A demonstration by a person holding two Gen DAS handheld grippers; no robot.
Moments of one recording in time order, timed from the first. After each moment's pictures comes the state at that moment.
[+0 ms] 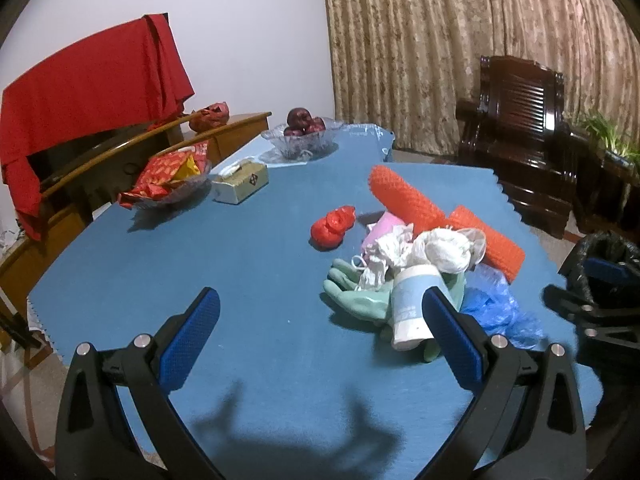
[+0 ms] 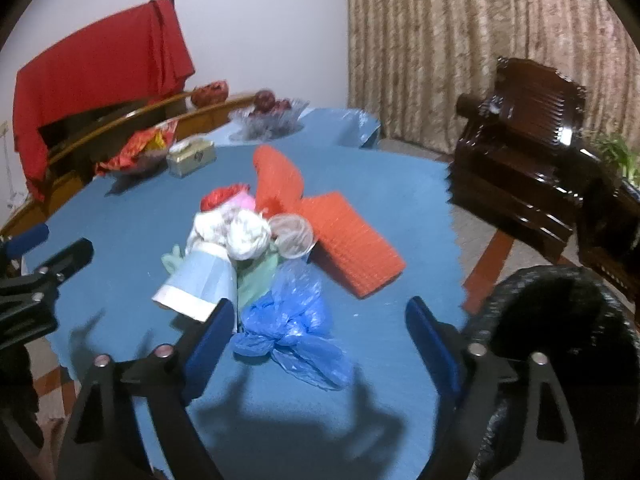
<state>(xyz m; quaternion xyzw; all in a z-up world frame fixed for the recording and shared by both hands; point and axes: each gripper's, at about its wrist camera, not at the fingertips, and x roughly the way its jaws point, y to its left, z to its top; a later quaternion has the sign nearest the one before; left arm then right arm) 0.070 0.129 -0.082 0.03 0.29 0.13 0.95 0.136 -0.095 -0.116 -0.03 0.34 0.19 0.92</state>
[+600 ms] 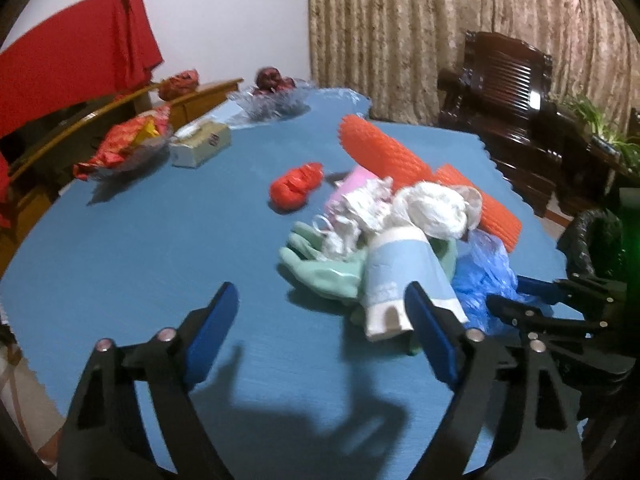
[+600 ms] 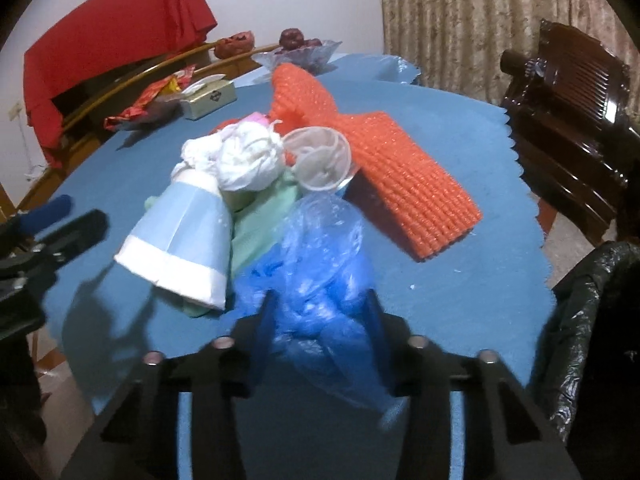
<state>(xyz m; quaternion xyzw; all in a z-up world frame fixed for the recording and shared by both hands) 0.110 0.122 -0.130 0.00 0.35 0.07 0.93 0.169 -0.077 -0.171 -0.04 0.40 0.24 0.88</state>
